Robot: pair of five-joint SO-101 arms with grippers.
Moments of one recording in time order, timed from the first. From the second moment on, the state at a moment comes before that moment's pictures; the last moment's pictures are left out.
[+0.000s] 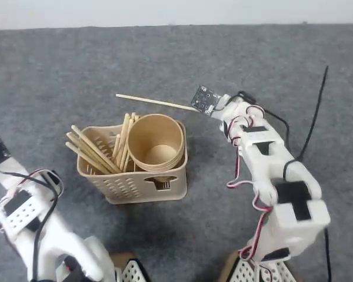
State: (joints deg) left arm -50.5 -34.7 67.3 40.6 3.3; right arm -9.8 11.2 35.7 6.9 54.8
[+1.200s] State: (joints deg) left arm -47.3 -34.7 66.9 40.6 3.3; right arm -18.8 0.6 38.6 11.6 58.8
